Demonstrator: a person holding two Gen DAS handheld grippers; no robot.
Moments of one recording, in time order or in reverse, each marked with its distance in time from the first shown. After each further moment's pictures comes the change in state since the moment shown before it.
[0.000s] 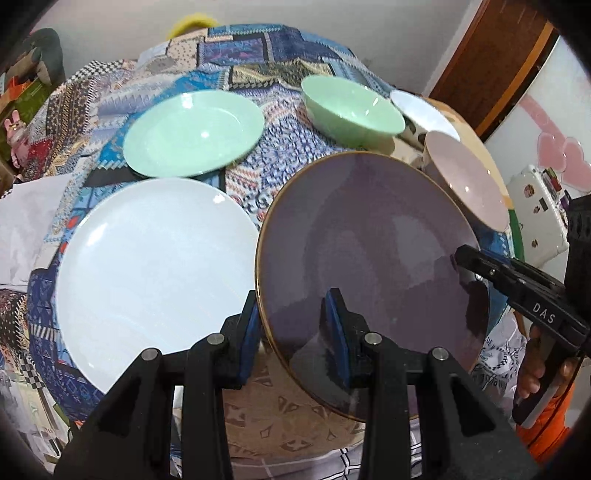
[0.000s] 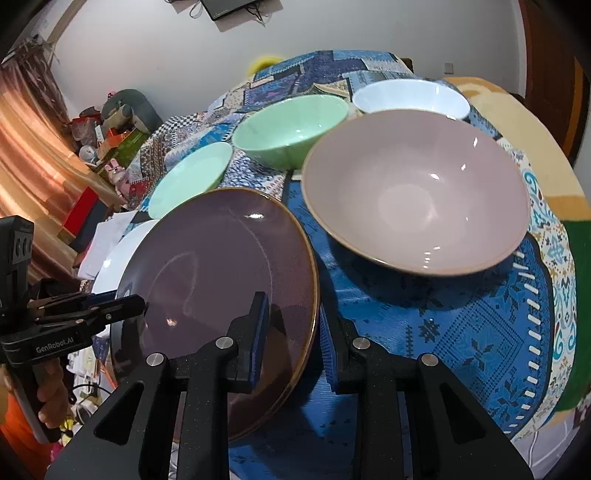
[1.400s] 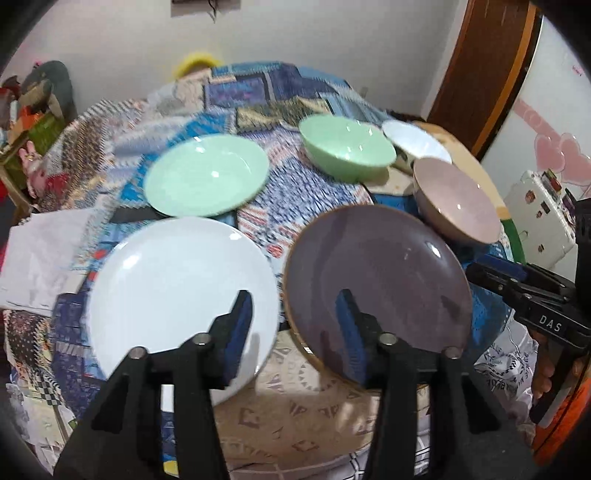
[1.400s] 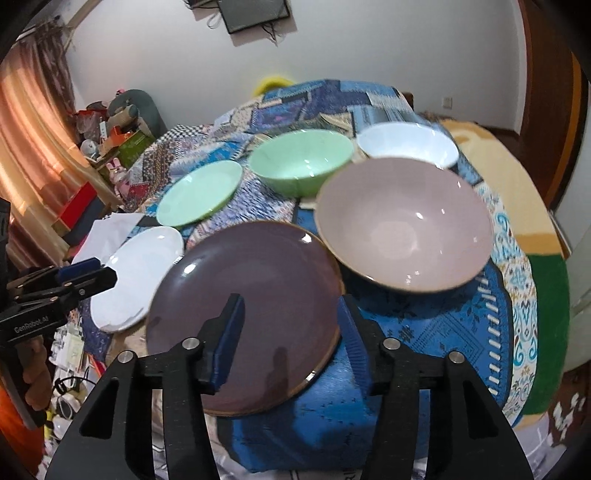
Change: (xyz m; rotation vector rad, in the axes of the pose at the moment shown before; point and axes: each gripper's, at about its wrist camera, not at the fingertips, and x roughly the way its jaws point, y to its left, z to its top) left arm -0.042 -0.005 -0.007 0.049 -0.173 0.068; right arm -0.039 0.029 0.001 -0.098 -0.089 -0.071
